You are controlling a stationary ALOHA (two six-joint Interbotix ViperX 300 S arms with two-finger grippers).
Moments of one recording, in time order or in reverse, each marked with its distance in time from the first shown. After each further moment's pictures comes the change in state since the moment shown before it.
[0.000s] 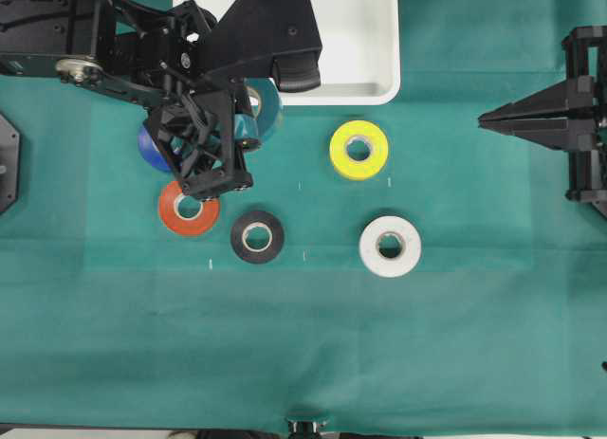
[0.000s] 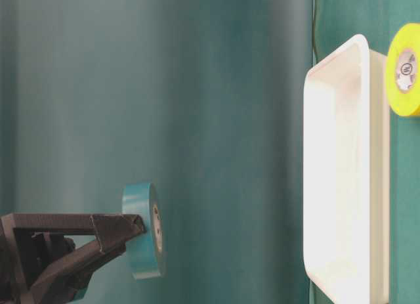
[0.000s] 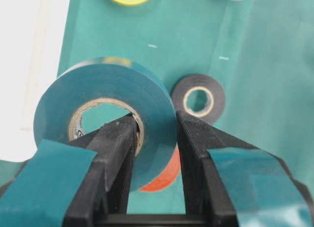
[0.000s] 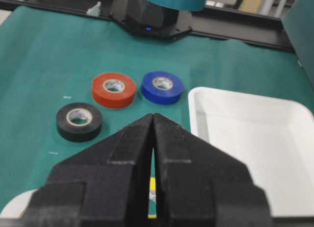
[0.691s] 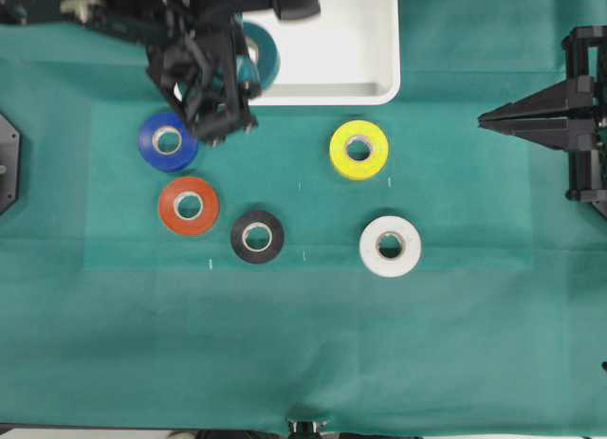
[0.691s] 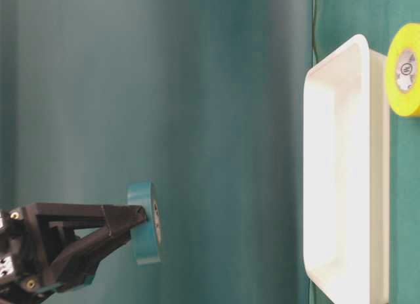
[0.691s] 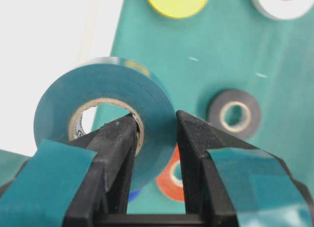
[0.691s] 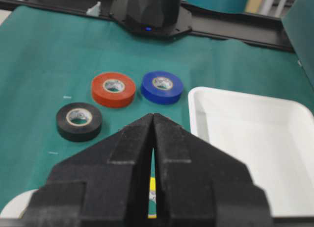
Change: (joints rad) left arm 0.140 0.000 -0.017 0.002 0.009 0.049; right arm 0.000 0.000 0.000 0.000 0.000 0.000
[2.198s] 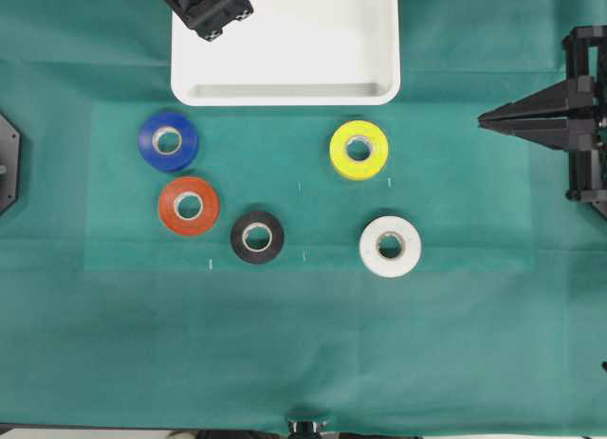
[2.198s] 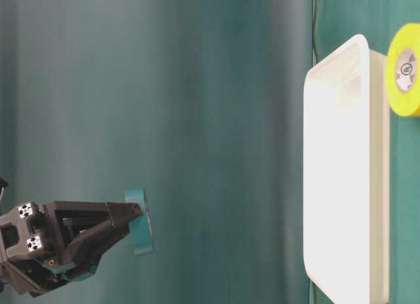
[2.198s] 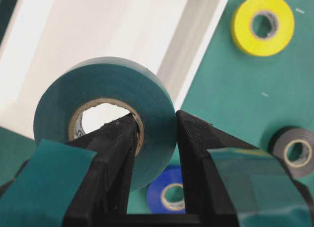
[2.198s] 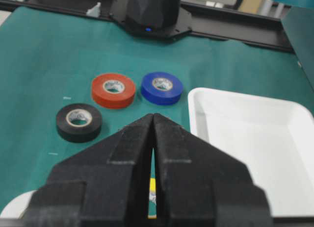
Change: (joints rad) left arm 0.186 0.002 -0.035 0.002 0.000 0.097; right arm 0.000 0.000 -0.003 0.000 0.002 0.000
